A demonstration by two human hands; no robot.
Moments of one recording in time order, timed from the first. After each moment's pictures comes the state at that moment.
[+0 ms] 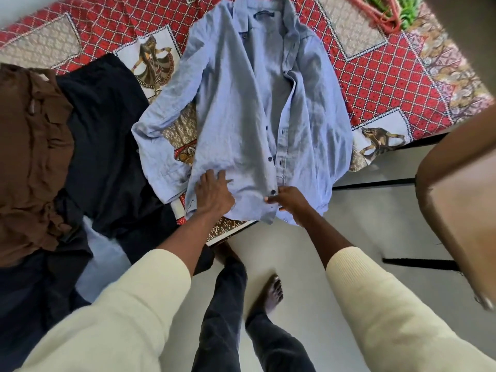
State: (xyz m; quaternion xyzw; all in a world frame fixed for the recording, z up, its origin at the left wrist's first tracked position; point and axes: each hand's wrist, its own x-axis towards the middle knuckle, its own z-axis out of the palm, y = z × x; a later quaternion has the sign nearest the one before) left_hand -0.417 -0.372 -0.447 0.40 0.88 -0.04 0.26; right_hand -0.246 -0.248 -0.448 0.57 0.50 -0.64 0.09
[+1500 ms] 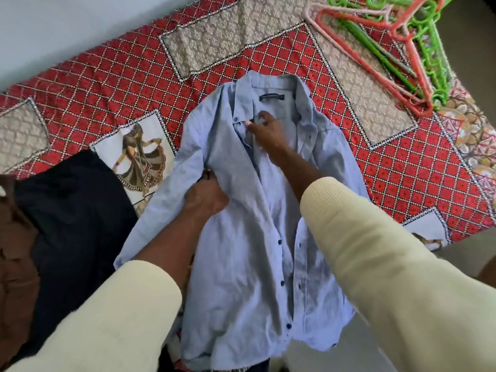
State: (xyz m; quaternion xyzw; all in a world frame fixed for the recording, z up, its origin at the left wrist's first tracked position) left_hand -0.638 -0.137 -0.484 0.35 0.87 -0.05 0.34; right_hand -0.574 0.045 -0.462 0.54 0.61 -0.57 -0.10
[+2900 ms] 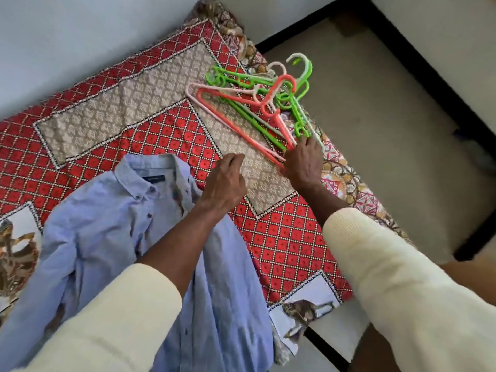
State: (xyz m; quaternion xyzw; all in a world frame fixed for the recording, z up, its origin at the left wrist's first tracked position) left_hand -0.482 0.198 -0.406 0.54 0.79 0.18 0.24; right_hand -0.340 0.343 -0.439 0.59 0.80 -0.07 0.04
